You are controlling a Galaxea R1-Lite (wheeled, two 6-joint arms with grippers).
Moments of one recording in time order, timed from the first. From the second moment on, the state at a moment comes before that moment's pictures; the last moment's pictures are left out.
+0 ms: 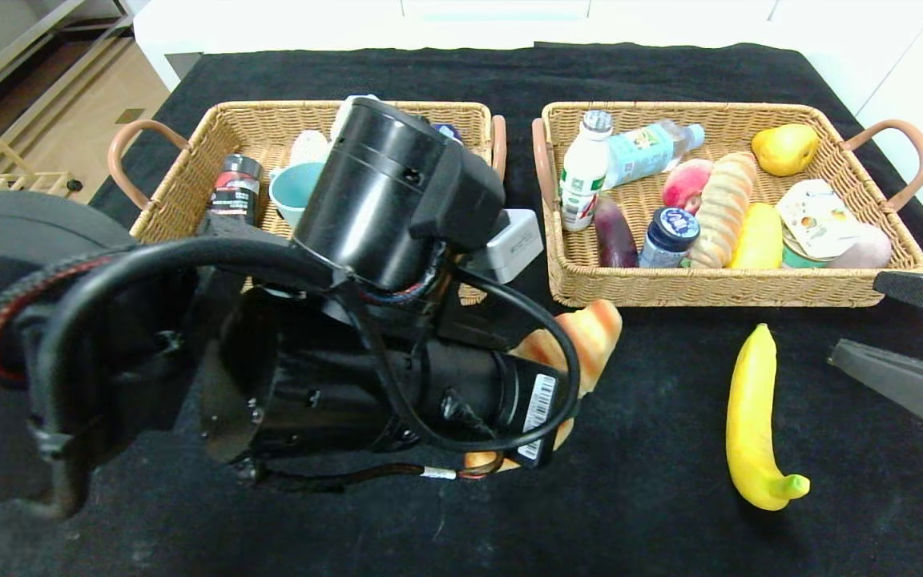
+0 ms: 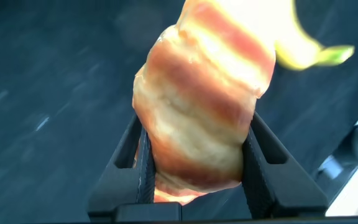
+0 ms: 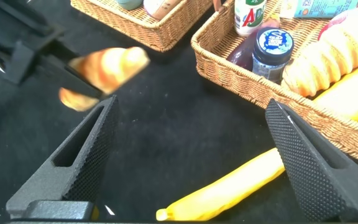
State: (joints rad) left arm -0.93 1.71 -1.41 0.28 0.09 -0.30; right arm 0.30 1.04 -0.66 -0.37 0.42 -0.07
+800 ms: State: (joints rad) left arm -0.99 1.94 -1.53 0.16 0.10 -0.30; right arm 0.31 1.05 -0.65 -0.37 0.42 -0.08
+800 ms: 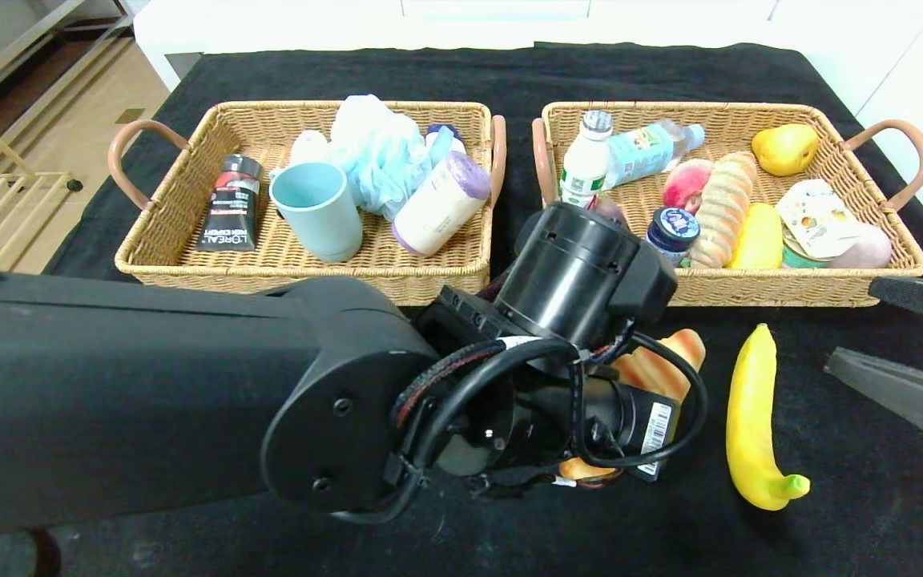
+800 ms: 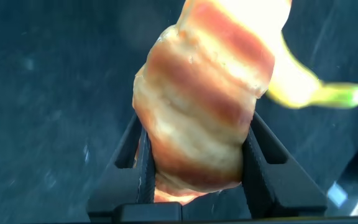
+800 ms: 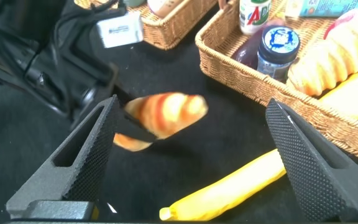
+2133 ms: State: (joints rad) left arm -0.98 1.98 -1.54 0.14 0.10 -0.30; right arm 0.31 1.04 -0.65 -0.37 0.42 -0.08
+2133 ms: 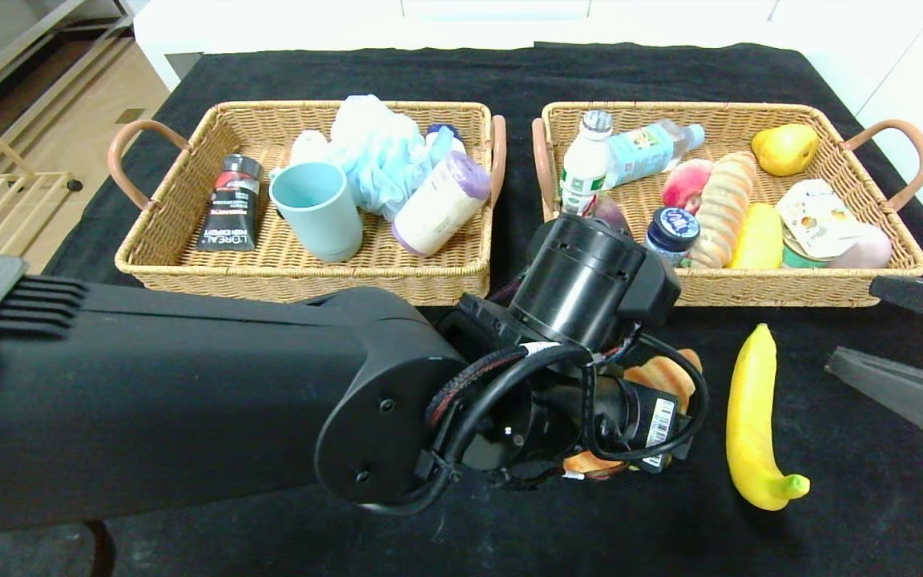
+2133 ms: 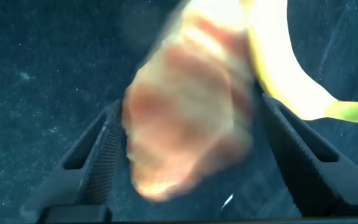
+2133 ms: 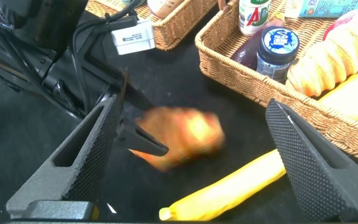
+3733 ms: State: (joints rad) left arm -0.85 1.40 -0.71 -0.44 0.11 0.12; right arm 0.30 1.10 -0.66 -0.34 0.35 -0.09
